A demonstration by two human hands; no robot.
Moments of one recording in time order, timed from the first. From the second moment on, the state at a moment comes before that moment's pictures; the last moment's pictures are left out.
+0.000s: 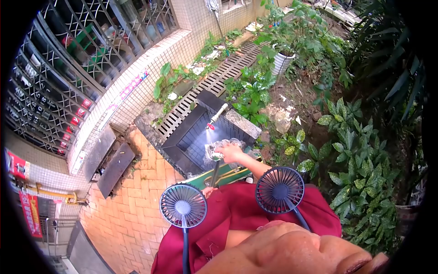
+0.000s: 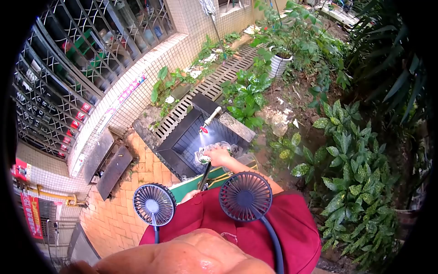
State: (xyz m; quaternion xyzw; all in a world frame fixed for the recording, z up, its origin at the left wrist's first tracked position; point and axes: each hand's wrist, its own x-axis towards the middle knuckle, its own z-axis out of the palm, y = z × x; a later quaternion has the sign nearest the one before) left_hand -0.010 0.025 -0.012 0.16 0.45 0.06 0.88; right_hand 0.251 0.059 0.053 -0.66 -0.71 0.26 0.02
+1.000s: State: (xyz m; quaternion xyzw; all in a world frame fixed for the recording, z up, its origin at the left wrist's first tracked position) left_hand 0.010 0.040 -0.026 0.13 0.40 0.09 0.90; right_hand 0.229 0.081 0.030 -0.57 -0.81 0.16 -0.02
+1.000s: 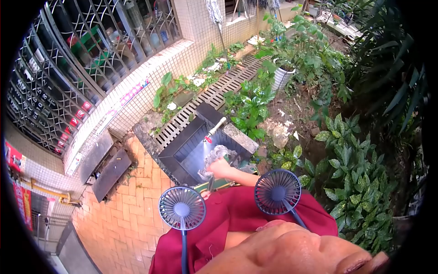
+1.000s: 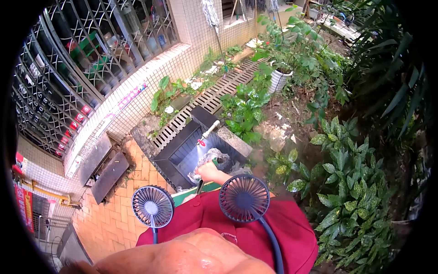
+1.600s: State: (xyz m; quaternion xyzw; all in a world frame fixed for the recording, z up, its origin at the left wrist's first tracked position) left_hand 0.012 0.049 -0.016 0.06 0.35 0.09 0.93; right_hand 0.282 0.150 0.067 -0.61 -0.77 0.19 0.00
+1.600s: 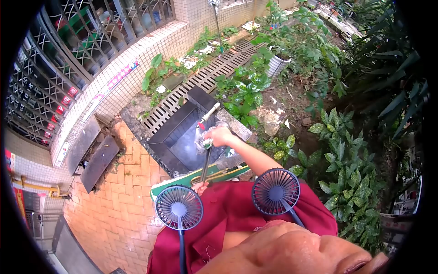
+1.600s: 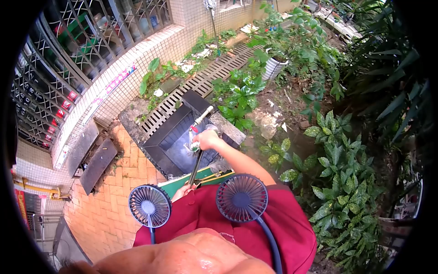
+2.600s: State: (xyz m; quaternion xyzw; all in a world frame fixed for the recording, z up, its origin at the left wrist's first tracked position) left_hand 0.016 0.055 0.000 0.12 0.43 0.03 0.90; right_hand 0.244 0.099 0.047 -0.67 -0.70 0.25 0.02
